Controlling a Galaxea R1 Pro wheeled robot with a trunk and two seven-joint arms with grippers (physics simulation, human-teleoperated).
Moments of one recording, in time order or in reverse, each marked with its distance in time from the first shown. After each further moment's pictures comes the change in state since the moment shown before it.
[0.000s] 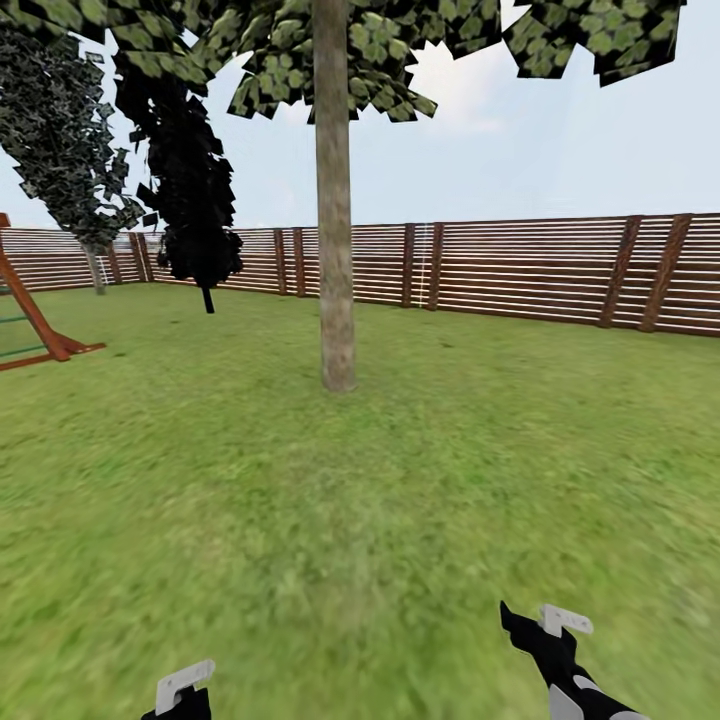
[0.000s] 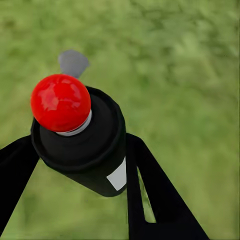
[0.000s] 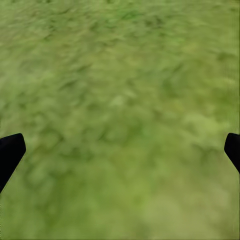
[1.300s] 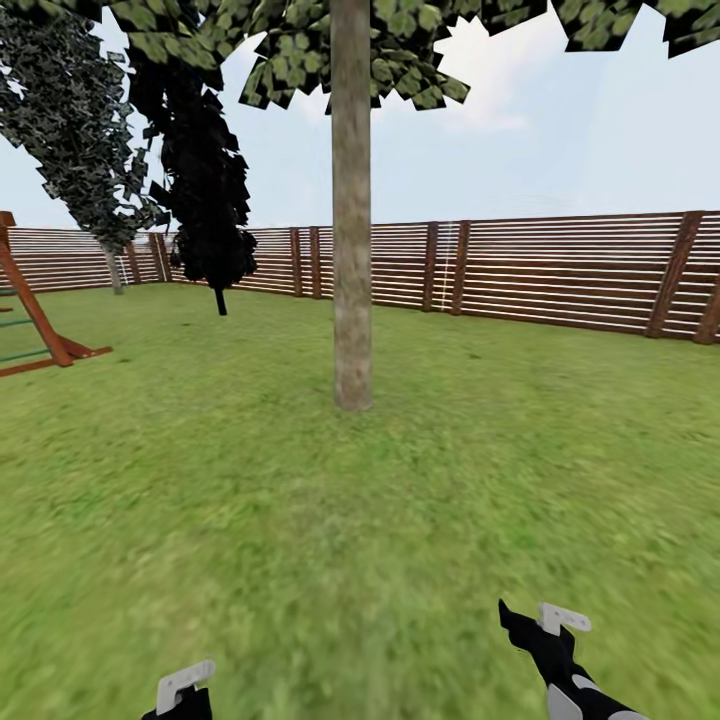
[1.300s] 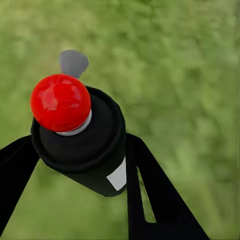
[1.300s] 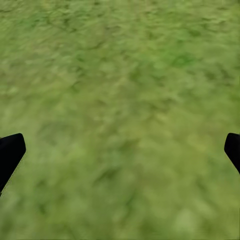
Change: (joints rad) left arm 0.000 -0.001 -0.001 0.000 0.000 0.000 0.000; right arm 0.000 0.003 0.002 -0.003 0.003 -0.012 0.004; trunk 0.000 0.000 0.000
